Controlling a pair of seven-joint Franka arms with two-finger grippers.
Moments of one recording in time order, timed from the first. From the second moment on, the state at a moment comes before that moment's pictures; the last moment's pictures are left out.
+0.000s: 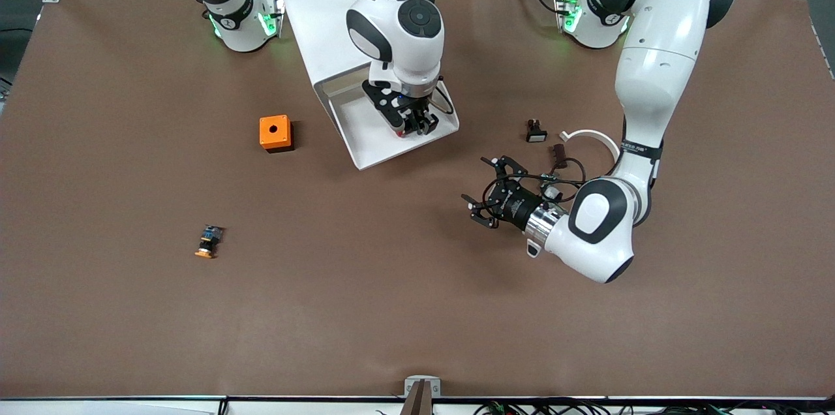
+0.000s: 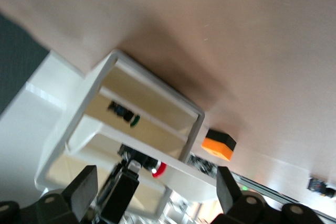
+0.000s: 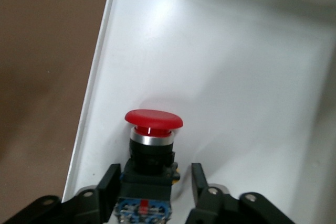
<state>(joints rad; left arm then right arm) -0.32 0.92 0.01 -1.16 -0.94 1.43 -1.35 0.99 0.44 -0.08 -1.71 0.01 2.09 1.84</state>
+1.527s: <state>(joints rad) -0.63 0.75 0.01 -1.16 -0.11 1.96 -1.16 0.30 0.47 -0.12 -1.80 0.04 2.29 0.37</state>
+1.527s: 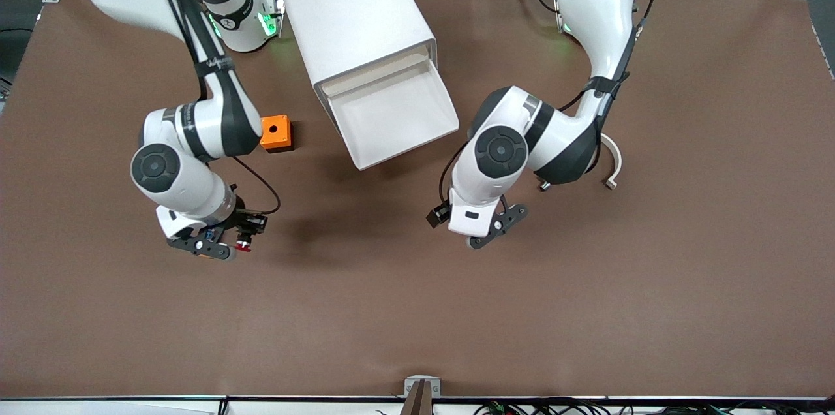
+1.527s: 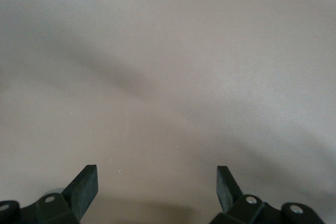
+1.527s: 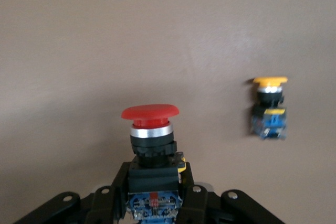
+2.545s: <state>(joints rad) -0.82 0.76 -0.04 -1.28 -0.07 2.03 -1.27 0.24 0.65 -0.10 -1.84 0.11 2.55 0.30</state>
